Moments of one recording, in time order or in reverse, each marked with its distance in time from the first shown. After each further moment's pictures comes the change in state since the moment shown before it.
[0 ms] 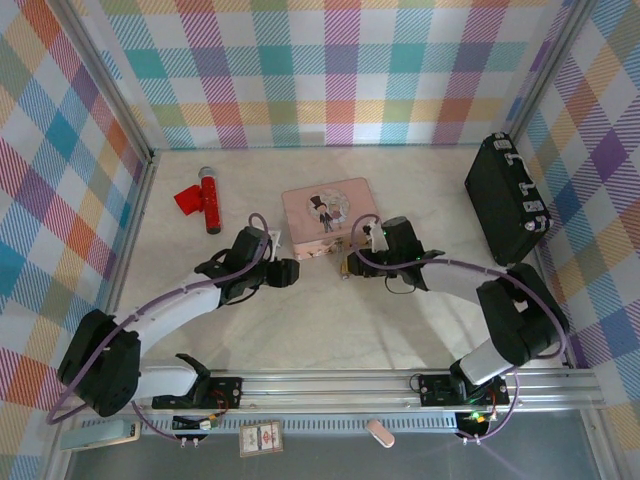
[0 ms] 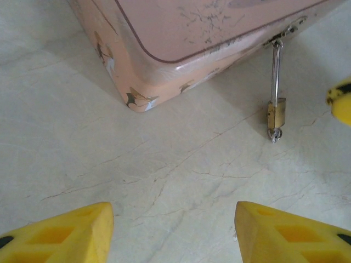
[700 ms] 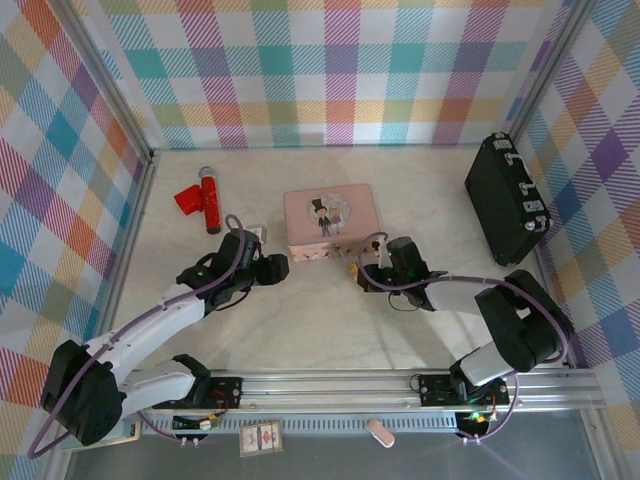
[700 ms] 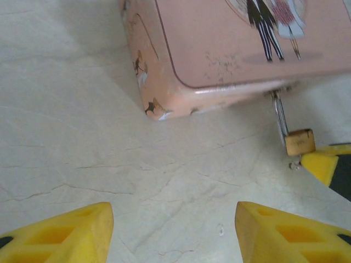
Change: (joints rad) left arm 0.000 -0.172 0.005 -0.124 -0.080 -0.181; right arm 0.046 -0.053 -0.196 0.187 0.079 0.100
